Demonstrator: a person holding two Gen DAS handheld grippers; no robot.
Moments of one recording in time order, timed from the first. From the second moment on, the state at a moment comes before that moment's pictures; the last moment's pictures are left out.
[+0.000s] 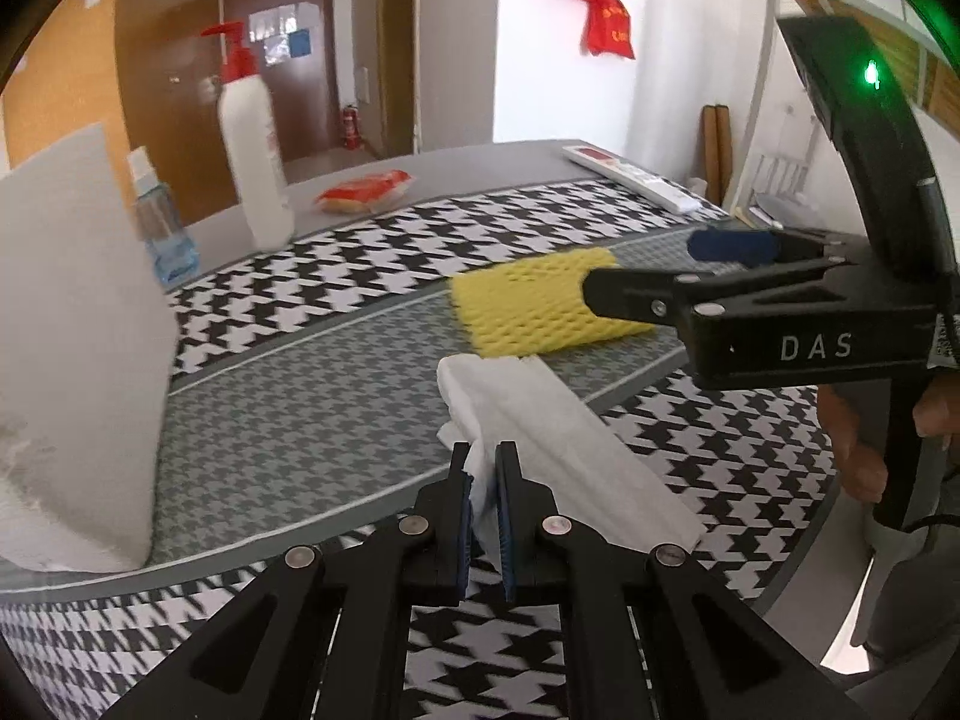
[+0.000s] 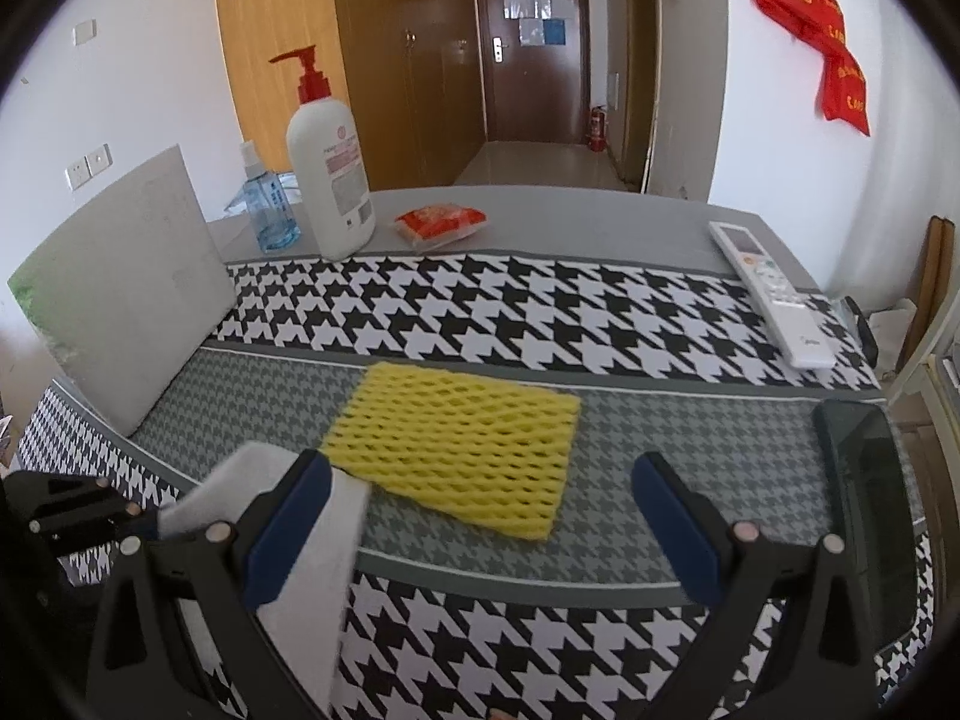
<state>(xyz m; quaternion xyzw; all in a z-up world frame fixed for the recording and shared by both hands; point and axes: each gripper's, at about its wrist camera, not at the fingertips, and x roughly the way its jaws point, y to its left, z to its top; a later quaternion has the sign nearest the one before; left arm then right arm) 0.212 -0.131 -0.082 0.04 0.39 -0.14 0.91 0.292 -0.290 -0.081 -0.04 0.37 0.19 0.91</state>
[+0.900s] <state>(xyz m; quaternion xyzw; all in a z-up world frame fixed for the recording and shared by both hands) 0.217 -0.117 -0.086 0.02 0.41 -0.12 0.90 0.314 -0.293 -0.105 -0.03 0.43 0.19 0.88</state>
